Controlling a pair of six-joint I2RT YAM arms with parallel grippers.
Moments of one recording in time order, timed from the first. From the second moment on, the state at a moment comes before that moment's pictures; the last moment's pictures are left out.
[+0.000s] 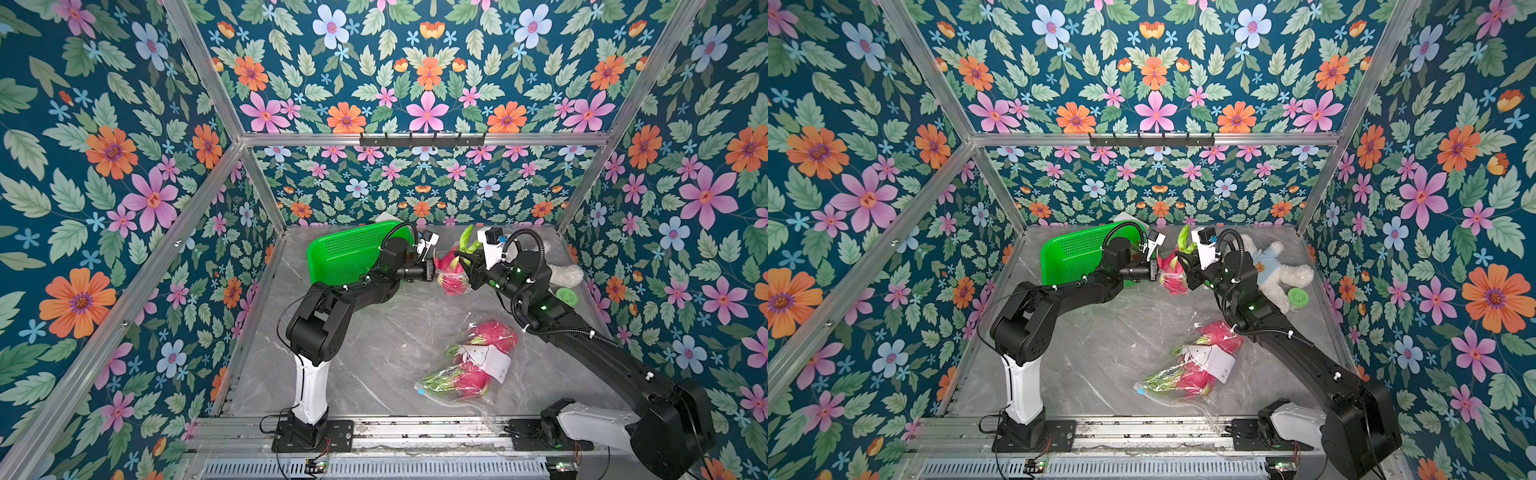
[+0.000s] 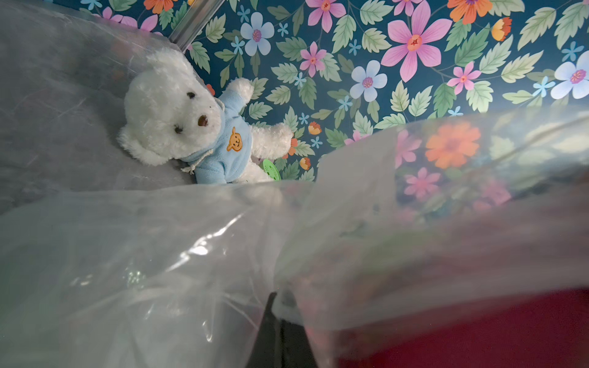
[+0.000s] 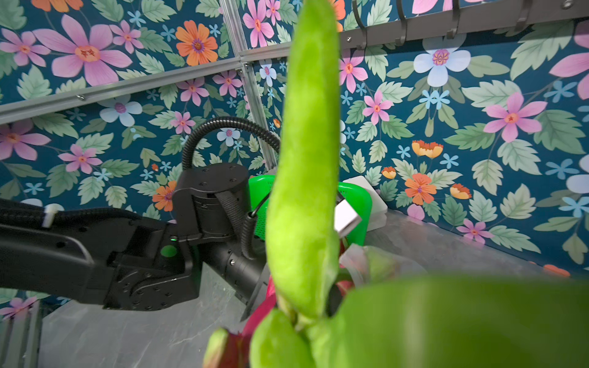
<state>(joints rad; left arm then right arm) -0.58 1.98 1.26 0.55 0.90 -0.75 0.47 1.22 0.90 0.27 -0.27 0.11</state>
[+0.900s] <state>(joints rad) -0.58 1.85 1.24 0.40 0.80 -0.62 0.49 1.27 0.98 0.29 0.08 -0.08</state>
